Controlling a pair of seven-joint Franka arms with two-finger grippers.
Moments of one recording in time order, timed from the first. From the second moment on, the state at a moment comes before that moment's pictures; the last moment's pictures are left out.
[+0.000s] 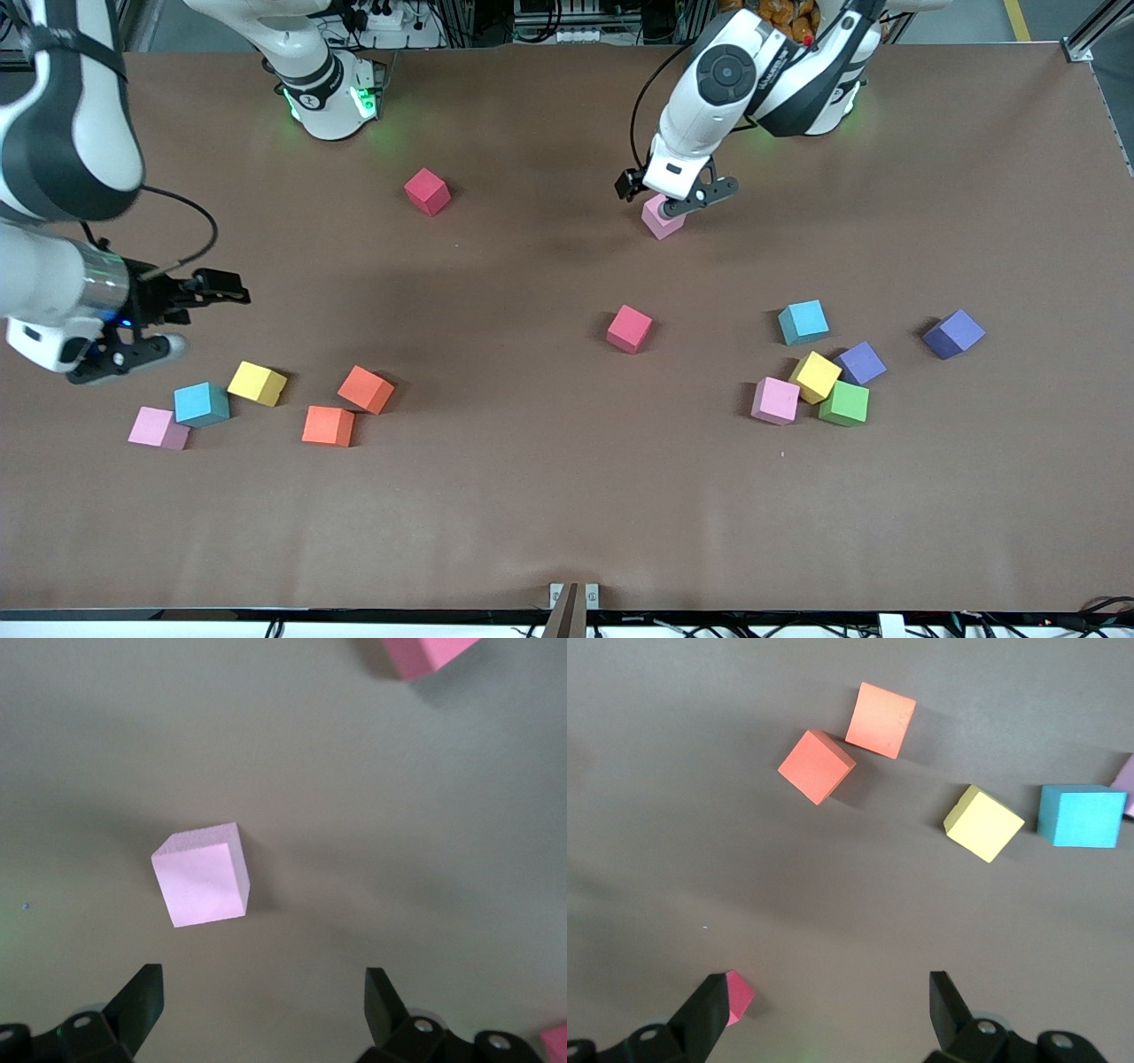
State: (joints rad) left arm -0.18 -0.01 -0.64 -2.36 -0.30 2.29 -1.03; right arm 0.01 0.33 0.03 -1.46 0.10 1.55 -0.25
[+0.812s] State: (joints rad) left arm -0.18 0.10 -0.66 -2.50 -0.30 2.54 -1.03; right arm -0.06 0.51 0.01 -1.56 0.04 1.84 -0.76
